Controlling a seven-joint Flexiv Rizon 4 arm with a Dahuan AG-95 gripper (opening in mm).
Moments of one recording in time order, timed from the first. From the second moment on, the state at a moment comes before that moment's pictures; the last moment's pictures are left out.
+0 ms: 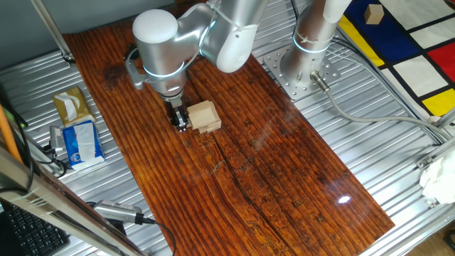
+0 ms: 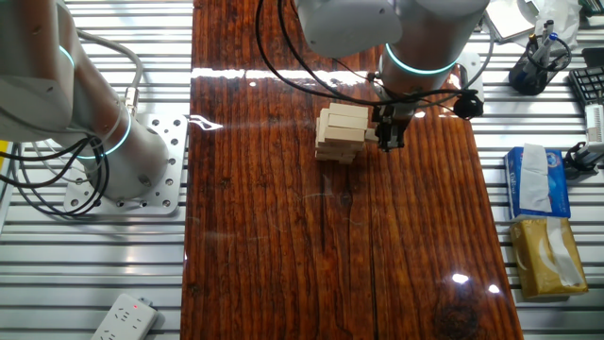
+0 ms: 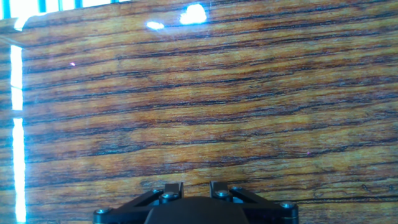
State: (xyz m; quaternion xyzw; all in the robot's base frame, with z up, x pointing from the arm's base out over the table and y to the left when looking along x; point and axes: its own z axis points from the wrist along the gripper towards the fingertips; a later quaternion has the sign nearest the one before) arm 0.521 0.038 0.042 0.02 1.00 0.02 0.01
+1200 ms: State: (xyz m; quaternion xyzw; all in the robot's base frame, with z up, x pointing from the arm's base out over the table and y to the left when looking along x) arm 0.523 0.039 0.040 0.02 1.00 0.02 0.01
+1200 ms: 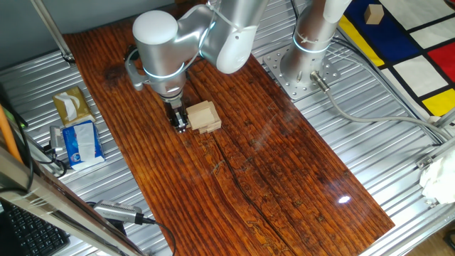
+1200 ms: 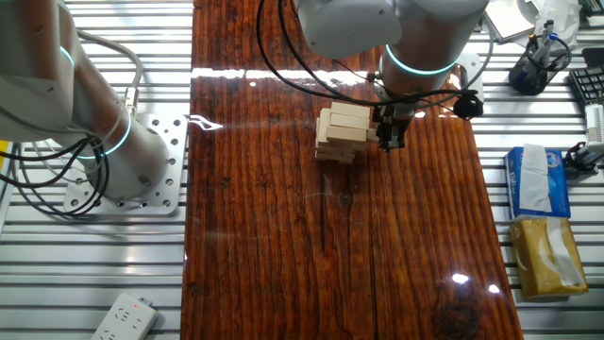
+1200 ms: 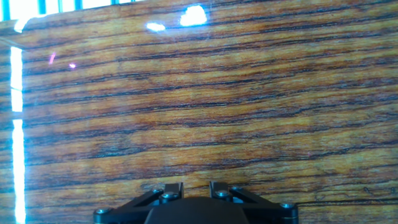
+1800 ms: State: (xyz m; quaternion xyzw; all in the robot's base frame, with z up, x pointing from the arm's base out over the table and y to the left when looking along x) arm 0.526 0.038 0.040 0.02 1.00 0.02 0.00
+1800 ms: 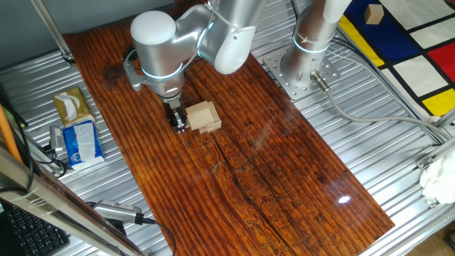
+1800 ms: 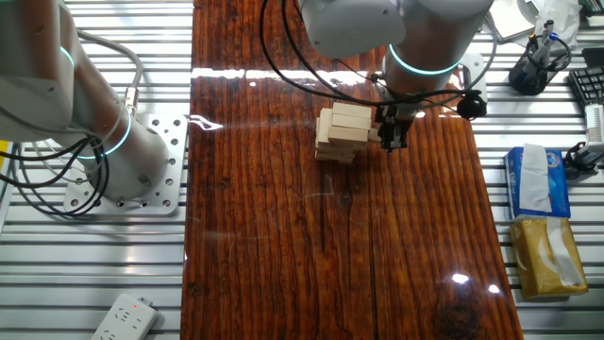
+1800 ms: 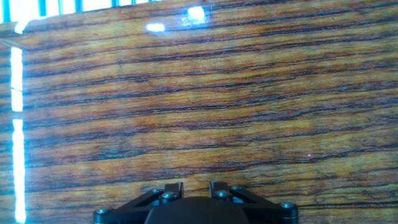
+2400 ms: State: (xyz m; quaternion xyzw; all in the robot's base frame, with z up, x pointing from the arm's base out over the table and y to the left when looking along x) arm 0.526 0.038 0.040 0.02 1.00 0.03 0.00
